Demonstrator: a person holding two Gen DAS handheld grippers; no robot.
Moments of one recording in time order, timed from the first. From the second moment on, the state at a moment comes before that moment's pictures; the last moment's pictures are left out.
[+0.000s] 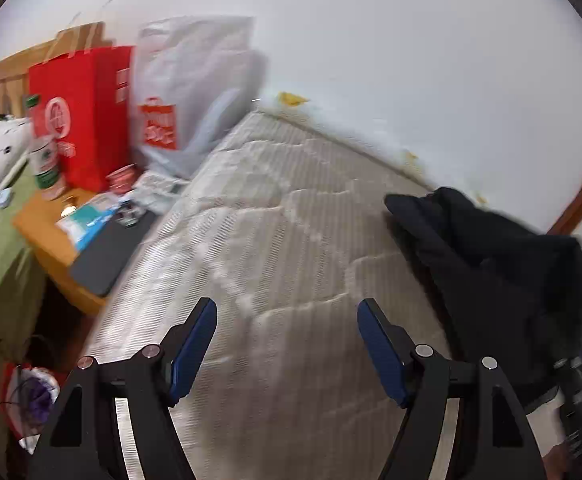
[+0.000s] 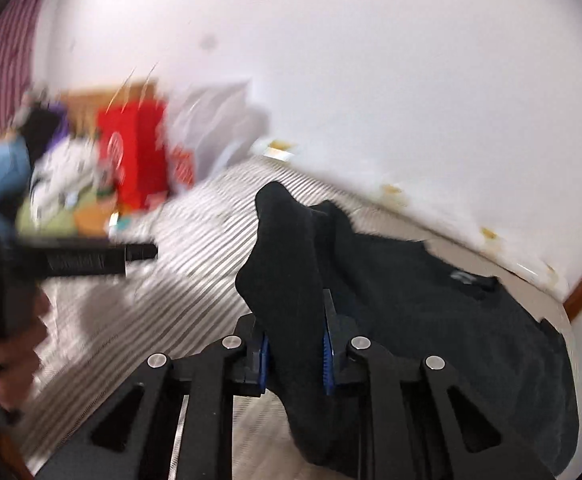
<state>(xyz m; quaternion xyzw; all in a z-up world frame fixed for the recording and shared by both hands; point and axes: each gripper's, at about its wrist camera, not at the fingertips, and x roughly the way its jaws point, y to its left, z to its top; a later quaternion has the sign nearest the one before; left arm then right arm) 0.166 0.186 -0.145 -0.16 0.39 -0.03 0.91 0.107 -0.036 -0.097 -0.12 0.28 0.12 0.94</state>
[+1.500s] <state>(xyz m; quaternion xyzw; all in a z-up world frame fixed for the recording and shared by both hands) 0.205 -0.082 -0.121 -0.05 0.42 -0.19 0.89 0.128 -0.399 -0.148 0.17 0.37 0.06 0.91</state>
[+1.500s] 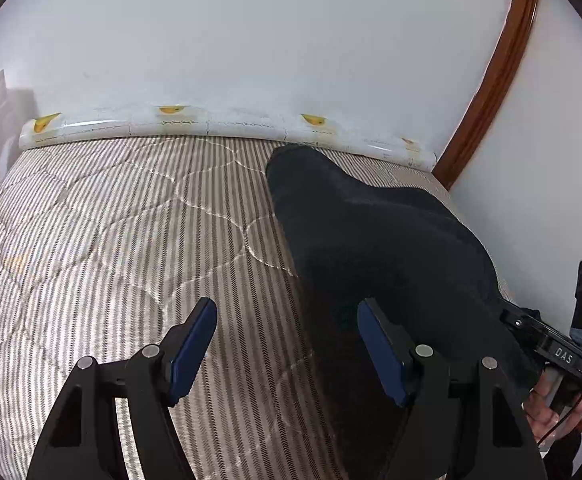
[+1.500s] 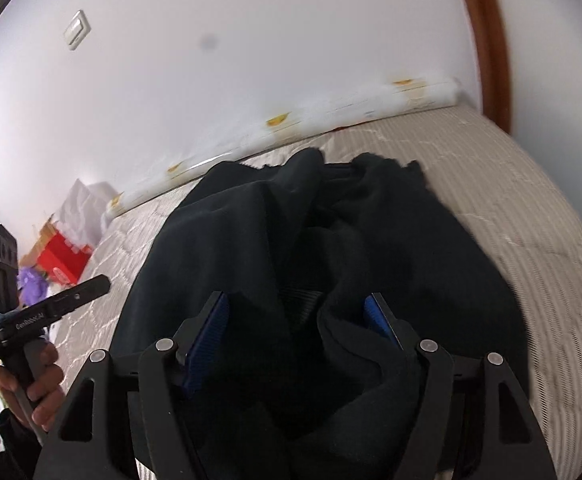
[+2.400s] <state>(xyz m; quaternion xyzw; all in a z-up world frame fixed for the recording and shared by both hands) 0.198 -0.140 -0.119 -0.01 0.41 -0.23 0.88 0.079 -0.467 -0.161 0.09 0.36 -0.06 0.93</state>
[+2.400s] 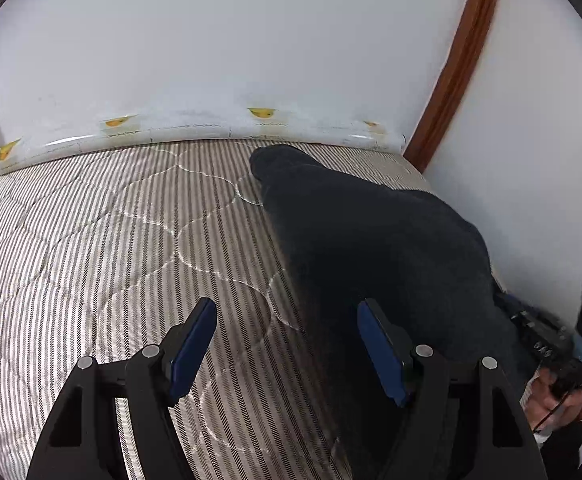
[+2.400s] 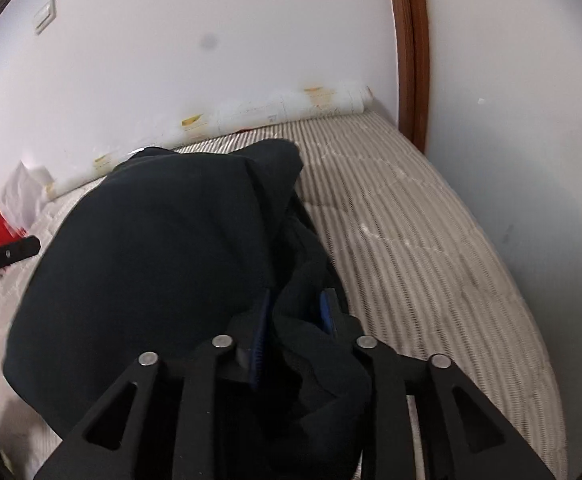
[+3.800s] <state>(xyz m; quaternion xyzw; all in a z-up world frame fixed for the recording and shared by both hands) 0.246 -0.165 -0.139 -0.01 0.41 -0.25 0.88 0.234 -0.465 -0.155 0.02 0.40 -0.05 0.91</state>
